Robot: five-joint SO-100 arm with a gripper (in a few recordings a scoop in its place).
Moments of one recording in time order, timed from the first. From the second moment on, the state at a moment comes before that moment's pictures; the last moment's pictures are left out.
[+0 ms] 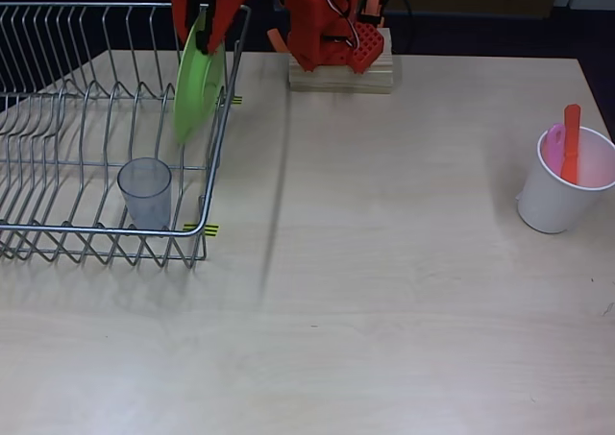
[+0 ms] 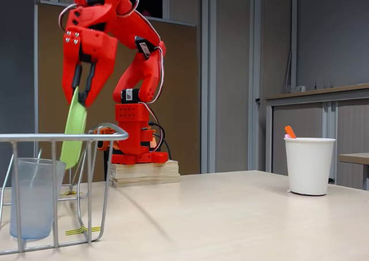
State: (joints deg) arm 42.2 130.8 117.8 84.4 48.5
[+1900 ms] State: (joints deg) arm -23.9 92.1 132.9 37.2 104.8
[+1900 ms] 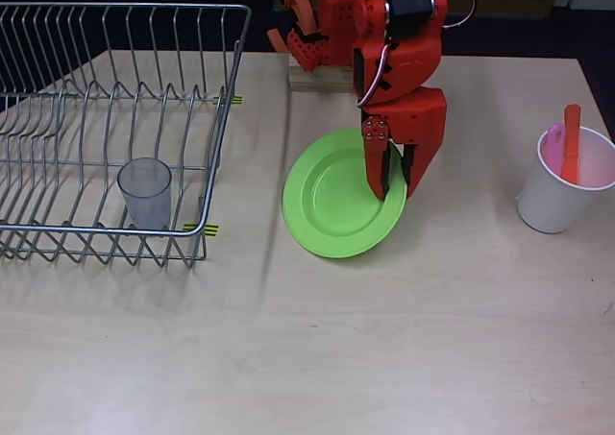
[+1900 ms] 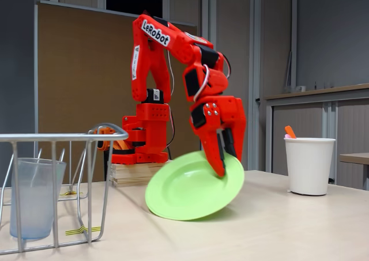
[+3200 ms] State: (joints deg) arm -35.2 86.7 127.4 41.9 109.0
